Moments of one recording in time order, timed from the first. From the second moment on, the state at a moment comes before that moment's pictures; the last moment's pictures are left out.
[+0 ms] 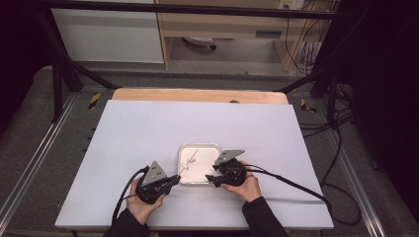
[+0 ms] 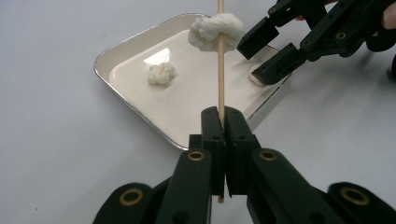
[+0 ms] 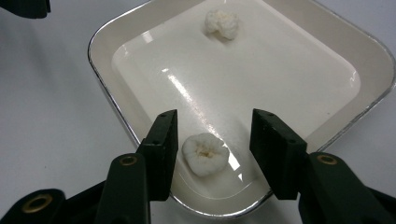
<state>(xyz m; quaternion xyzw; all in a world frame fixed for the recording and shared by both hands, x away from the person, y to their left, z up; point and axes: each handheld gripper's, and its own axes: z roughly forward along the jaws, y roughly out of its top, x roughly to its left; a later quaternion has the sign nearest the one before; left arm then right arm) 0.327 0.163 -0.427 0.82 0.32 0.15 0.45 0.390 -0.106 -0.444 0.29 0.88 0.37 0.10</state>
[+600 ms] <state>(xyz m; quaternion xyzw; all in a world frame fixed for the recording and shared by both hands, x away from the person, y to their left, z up) 0.326 0.161 -0.428 0.82 0.32 0.15 0.44 0.389 -0.110 -0.448 0.30 0.87 0.37 0.09</state>
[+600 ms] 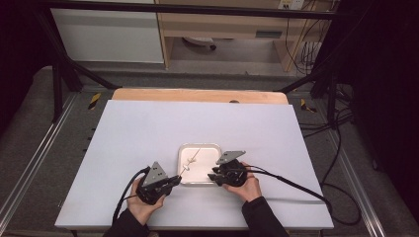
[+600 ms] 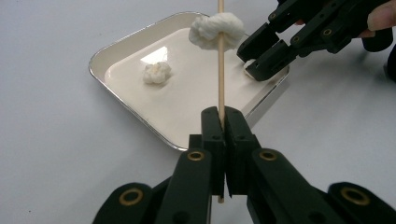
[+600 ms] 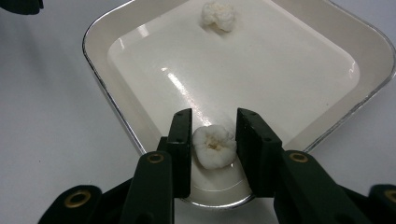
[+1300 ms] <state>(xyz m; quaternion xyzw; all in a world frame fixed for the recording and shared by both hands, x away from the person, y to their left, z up) 0.323 0.157 -0.429 0.83 0.31 0.15 0.44 0.386 -0.139 -0.388 0.31 0.80 0.51 0.05</state>
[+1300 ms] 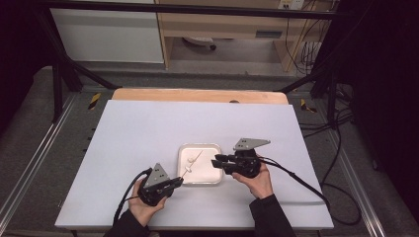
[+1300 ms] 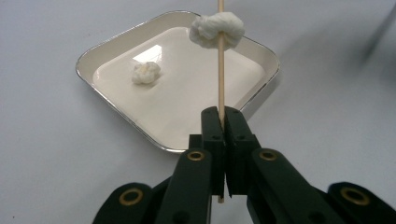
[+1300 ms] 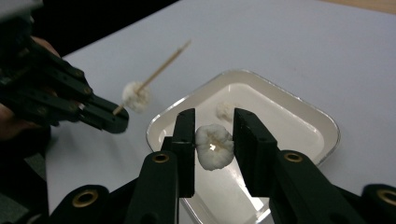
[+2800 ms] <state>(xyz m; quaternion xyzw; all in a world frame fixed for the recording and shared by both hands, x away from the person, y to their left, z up) 0.319 0.154 -0.427 0.83 0.30 0.15 0.45 0.407 -0.122 -0.378 0.33 0.73 0.60 -0.06</state>
